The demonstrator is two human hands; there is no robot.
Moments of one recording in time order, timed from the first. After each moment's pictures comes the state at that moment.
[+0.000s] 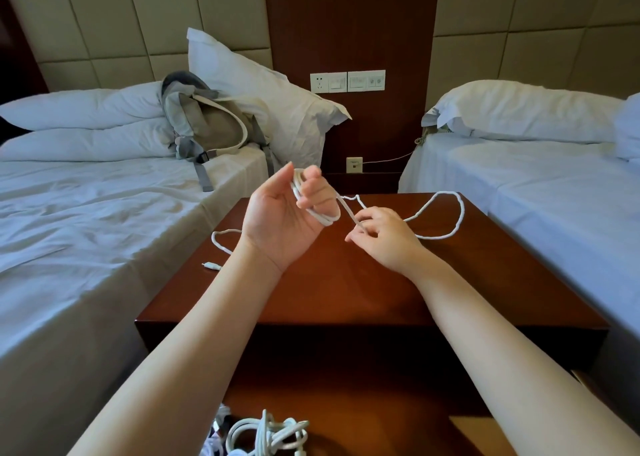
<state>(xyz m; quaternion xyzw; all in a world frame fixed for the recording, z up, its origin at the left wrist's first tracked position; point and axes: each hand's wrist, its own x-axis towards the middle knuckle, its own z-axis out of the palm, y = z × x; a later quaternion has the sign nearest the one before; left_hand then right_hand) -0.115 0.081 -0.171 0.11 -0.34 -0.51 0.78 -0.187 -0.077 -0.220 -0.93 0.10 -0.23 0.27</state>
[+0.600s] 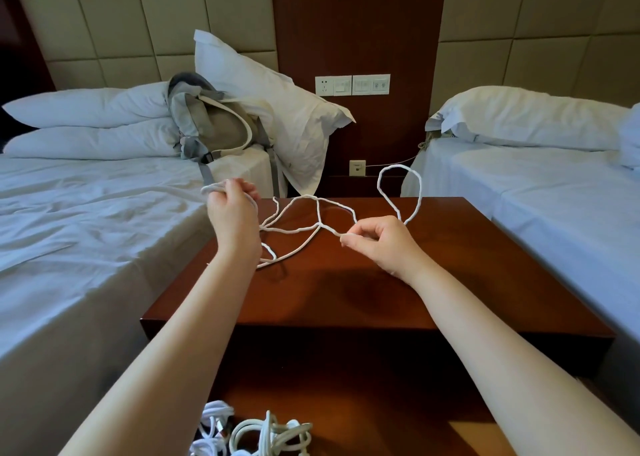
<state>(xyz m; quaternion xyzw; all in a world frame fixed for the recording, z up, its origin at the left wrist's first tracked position) -0.070 0.100 -0.180 0.50 -0.10 0.12 0.85 -0.192 -0.062 -0.217 -0.87 0.03 -0.24 0.42</state>
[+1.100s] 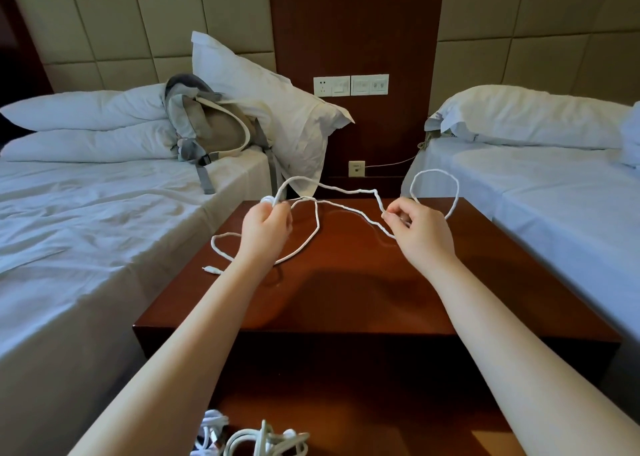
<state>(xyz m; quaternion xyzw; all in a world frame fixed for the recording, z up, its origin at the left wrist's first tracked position) -0.084 0.084 -0.201 0.71 -0.25 0.06 0.65 -0.196 -0.103 -0.222 -0.86 0.15 -0.42 0.24</state>
